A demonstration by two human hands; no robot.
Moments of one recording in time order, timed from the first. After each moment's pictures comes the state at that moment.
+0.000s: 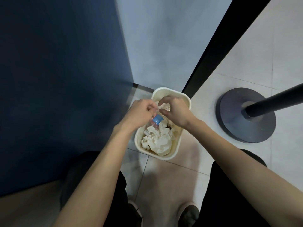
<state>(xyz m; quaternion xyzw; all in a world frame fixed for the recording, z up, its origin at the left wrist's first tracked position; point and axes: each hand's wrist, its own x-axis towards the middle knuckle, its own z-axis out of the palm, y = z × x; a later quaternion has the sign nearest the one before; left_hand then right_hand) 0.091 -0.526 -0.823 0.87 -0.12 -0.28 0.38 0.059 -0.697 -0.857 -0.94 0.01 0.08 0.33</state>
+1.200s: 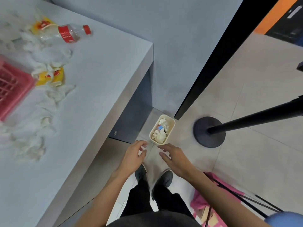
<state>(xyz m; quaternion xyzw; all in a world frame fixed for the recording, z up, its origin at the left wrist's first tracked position) -0.122 -0.451 -0.310 0.89 -0.02 -0.24 0.38 -0.145 -0.655 -0.308 -0.88 -0.03 0.23 0.42</state>
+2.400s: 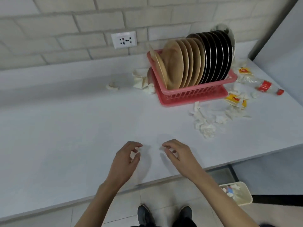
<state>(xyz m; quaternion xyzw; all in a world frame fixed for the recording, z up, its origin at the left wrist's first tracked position) -0.414 -0.086 -0.170 0.84 0.31 0.16 0.42 -0.238 -0.240 -0.171 -0.77 -0.45 0.23 0.39</state>
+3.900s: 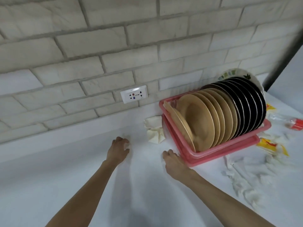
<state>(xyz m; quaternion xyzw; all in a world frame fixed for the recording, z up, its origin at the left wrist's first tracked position) -0.248 0.264 -0.199 0.91 0.36 -0.01 0.19 -0.130 0.025 -0.184 -0.87 -0.47 0.17 0.03</state>
